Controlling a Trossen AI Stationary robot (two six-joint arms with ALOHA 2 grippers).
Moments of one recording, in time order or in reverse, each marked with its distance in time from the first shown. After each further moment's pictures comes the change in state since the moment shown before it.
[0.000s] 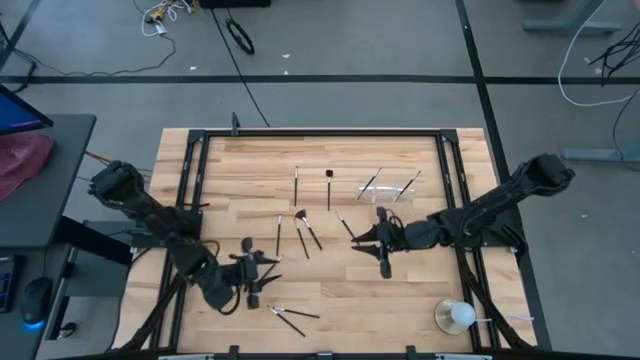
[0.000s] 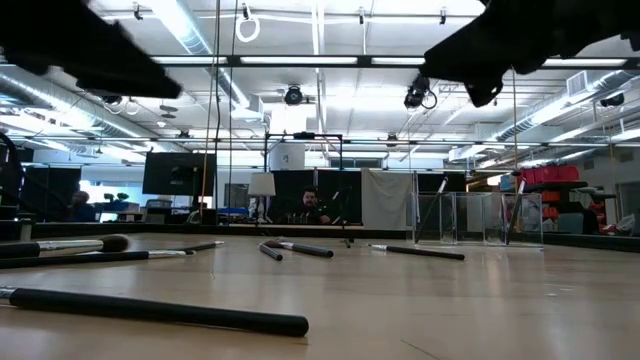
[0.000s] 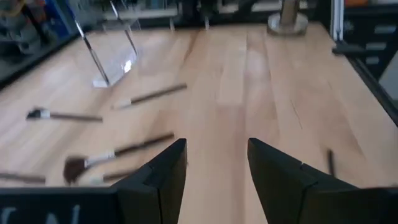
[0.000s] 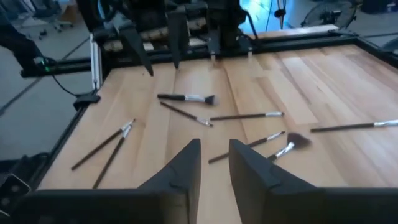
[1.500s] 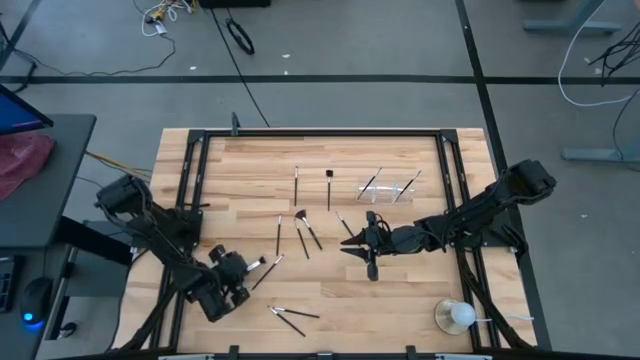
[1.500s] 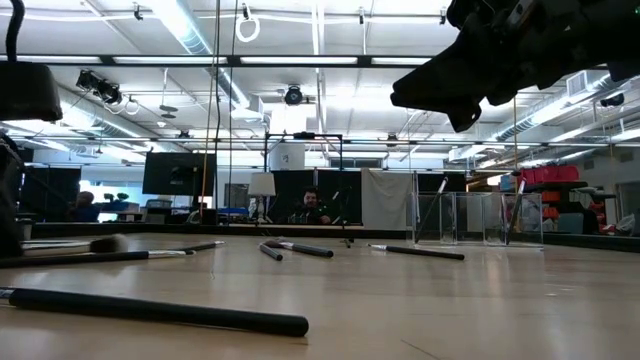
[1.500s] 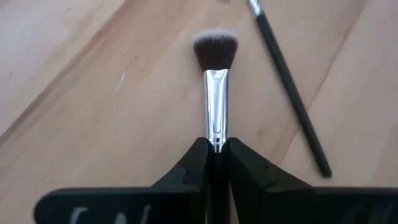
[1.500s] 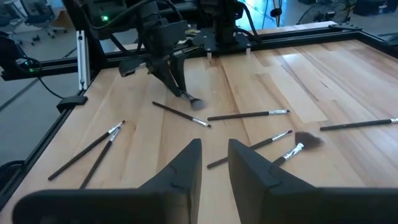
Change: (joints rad) left arm -0.094 0.186 0.031 -0.657 0.270 -0.991; right arm -0.022 0.200 0.000 0.225 0.001 -0.003
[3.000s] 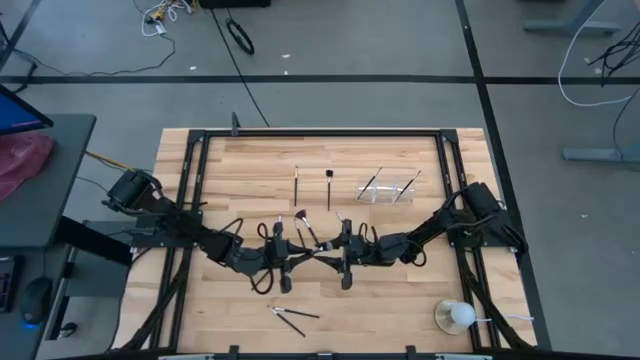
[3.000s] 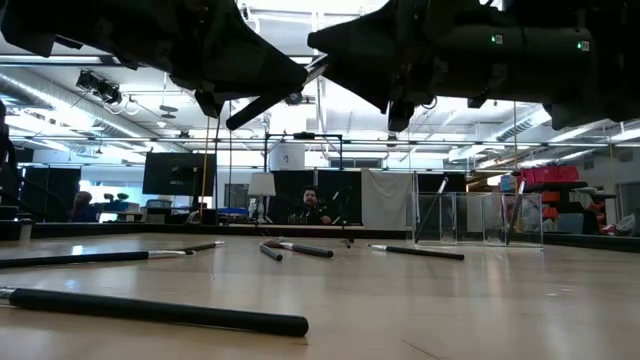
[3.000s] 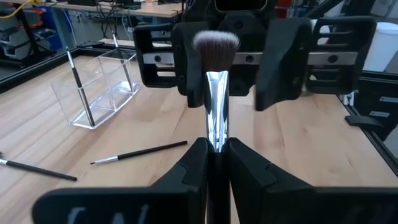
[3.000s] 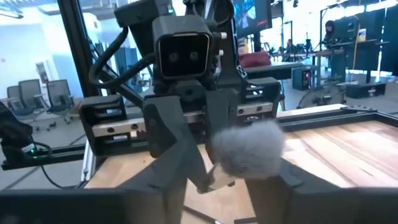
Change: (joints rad) left arm 0.412 -0.003 0.002 1.191 -0.018 1.231; right arm -0.001 0.484 0.171 0.742 0.038 -0.145
